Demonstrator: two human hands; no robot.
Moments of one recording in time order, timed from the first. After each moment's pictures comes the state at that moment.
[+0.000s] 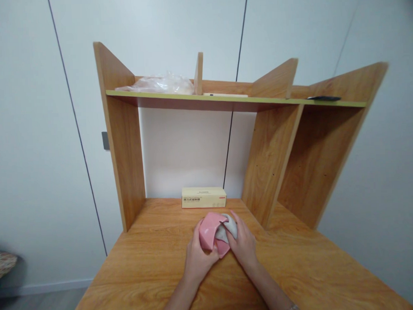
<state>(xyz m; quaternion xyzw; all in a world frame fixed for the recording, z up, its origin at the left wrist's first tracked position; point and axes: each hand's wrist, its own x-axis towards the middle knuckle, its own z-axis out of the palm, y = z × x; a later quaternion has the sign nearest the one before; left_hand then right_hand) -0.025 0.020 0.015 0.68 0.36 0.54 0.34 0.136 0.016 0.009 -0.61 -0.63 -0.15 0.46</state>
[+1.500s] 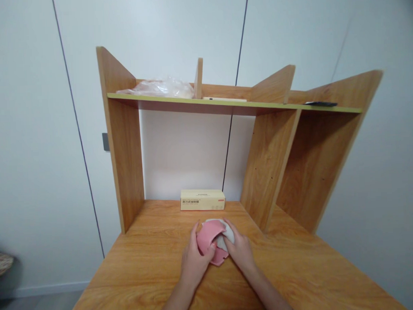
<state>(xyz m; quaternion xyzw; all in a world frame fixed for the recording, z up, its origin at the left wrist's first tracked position) -0.028 0.022 0.008 0.69 0.42 0.47 0.36 0.140 0.017 0.005 -0.64 -0.62 0.02 0.46</state>
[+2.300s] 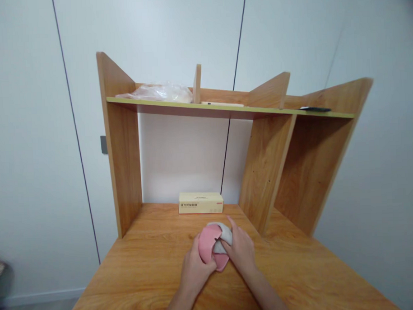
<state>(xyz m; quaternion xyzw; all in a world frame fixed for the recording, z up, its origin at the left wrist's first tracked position) -0.020 0.019 0.009 0.69 0.43 0.45 0.36 0.145 0.017 0.009 -0.64 -0.64 -0.22 0.37</state>
